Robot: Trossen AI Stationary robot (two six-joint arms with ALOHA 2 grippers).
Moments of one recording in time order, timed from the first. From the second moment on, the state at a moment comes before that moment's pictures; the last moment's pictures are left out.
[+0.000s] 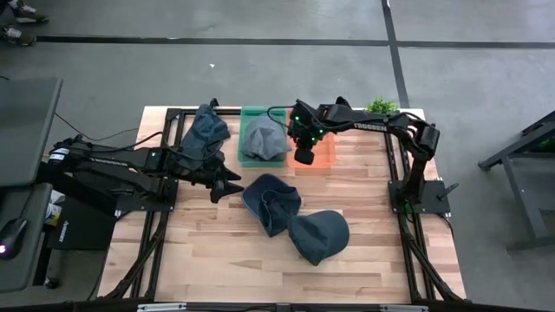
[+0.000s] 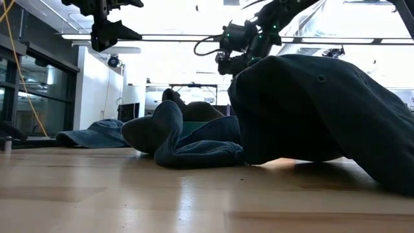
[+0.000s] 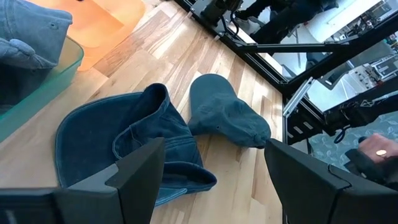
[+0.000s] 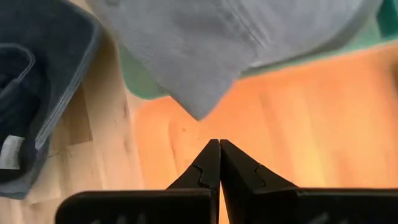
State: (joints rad) left arm -0.09 0.88 0.74 -0.29 -0.03 -0.71; right arm -0.43 1.84 1.43 -0.71 -0.13 -0.17
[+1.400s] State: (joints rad) left arm -0.09 0.88 0.74 -0.29 -0.03 -0.70; right arm -0.35 1.94 1.36 -0.25 -0.17 -0.11
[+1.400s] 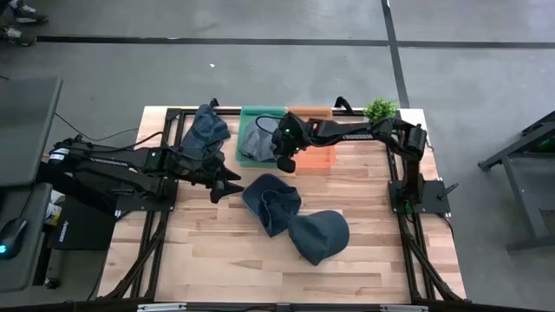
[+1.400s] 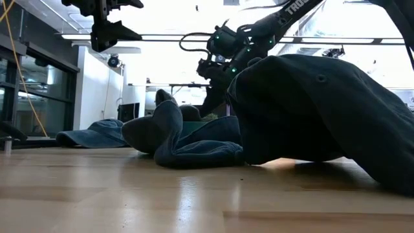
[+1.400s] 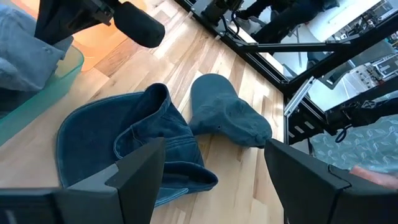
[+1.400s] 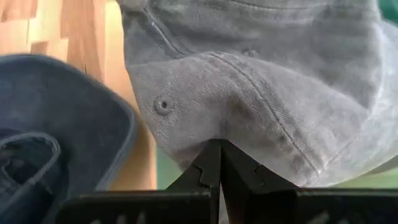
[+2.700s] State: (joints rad) left arm -0.09 0.88 0.74 -0.29 -0.04 -0.70; right arm -0.37 1.87 1.36 -0.25 -0.11 0.03
